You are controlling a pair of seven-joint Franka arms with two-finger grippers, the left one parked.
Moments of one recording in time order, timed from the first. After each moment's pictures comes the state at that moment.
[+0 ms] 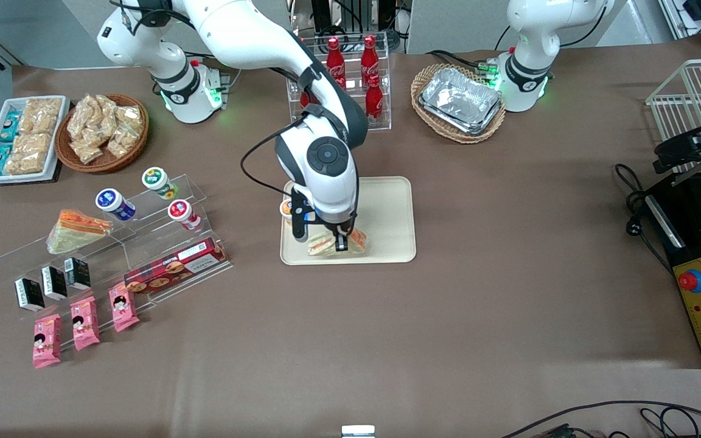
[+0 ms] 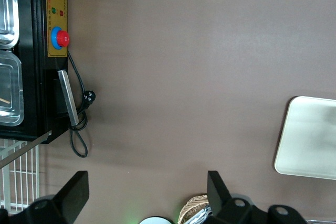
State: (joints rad) arm 1.10 0.69 -0.46 -1.44 0.30 2.11 2.10
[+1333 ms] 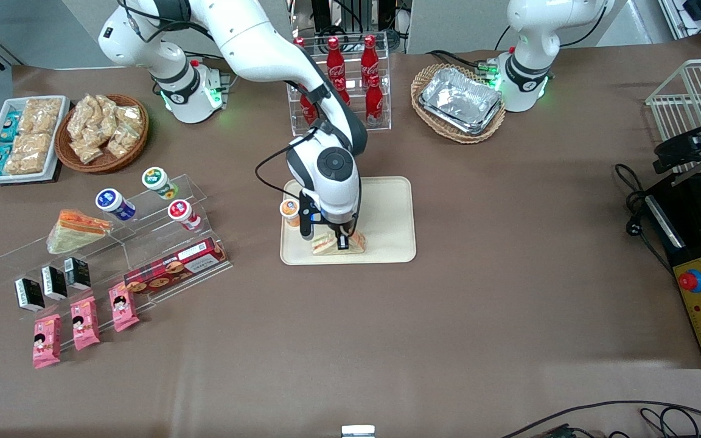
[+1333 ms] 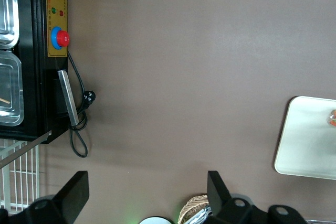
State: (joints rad) arm 1.15 0.74 -0.45 -1.59 0.30 2.31 2.15
